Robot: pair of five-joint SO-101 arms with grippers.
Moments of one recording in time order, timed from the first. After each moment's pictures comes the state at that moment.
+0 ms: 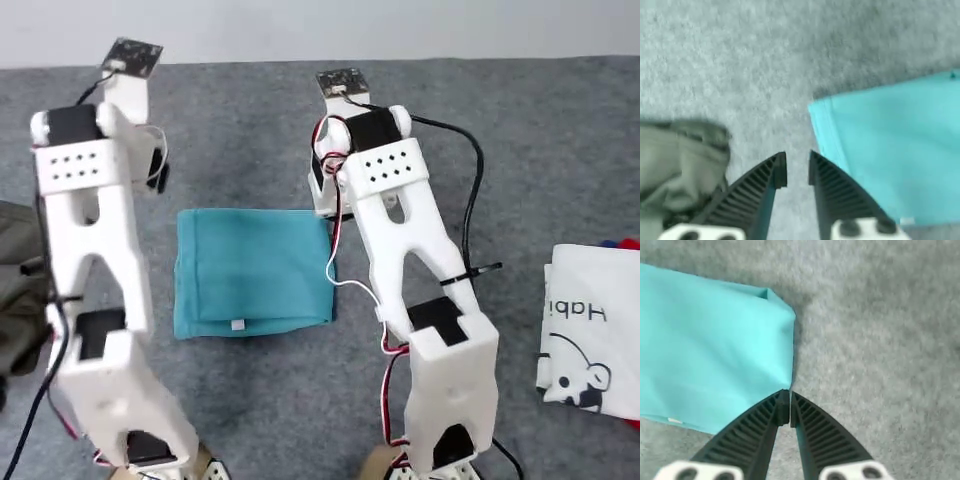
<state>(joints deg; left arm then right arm) -13.8 17.2 -29.2 98.9 -11.6 -22.9 26.1 -39.6 100.5 -8.7</state>
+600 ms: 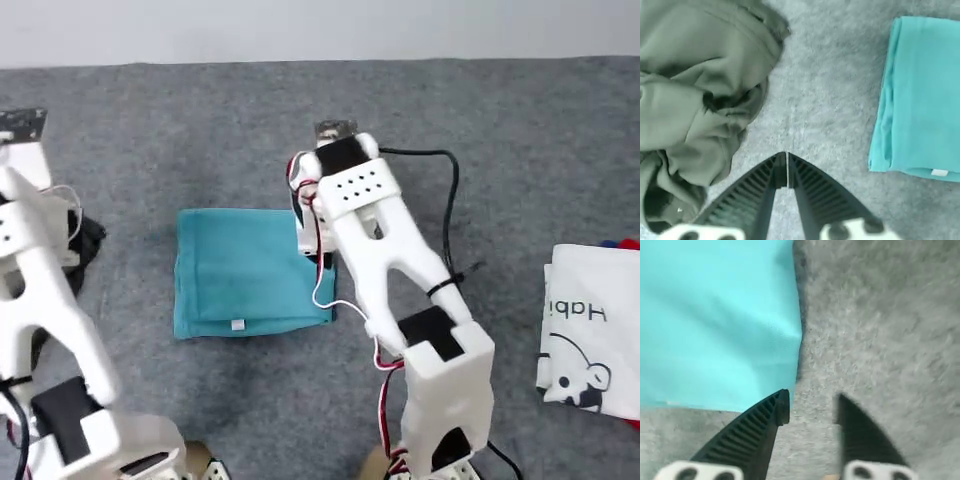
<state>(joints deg) -32.0 -3.4 -3.8 98.9 -11.6 -28.5 24.7 -23.6 100.3 -26.0</state>
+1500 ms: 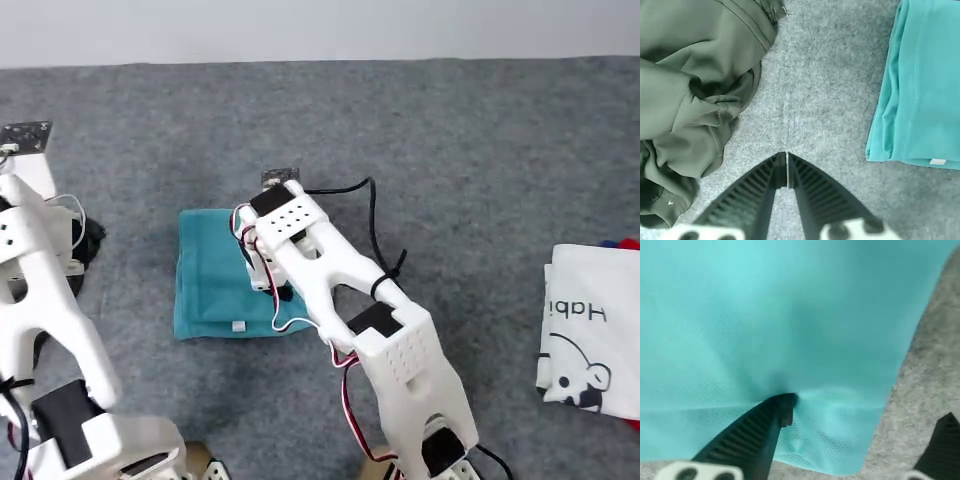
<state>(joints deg) -32.0 -3.9 -0.4 98.9 -11.6 -38.6 42.0 -24.5 87.9 -31.3</state>
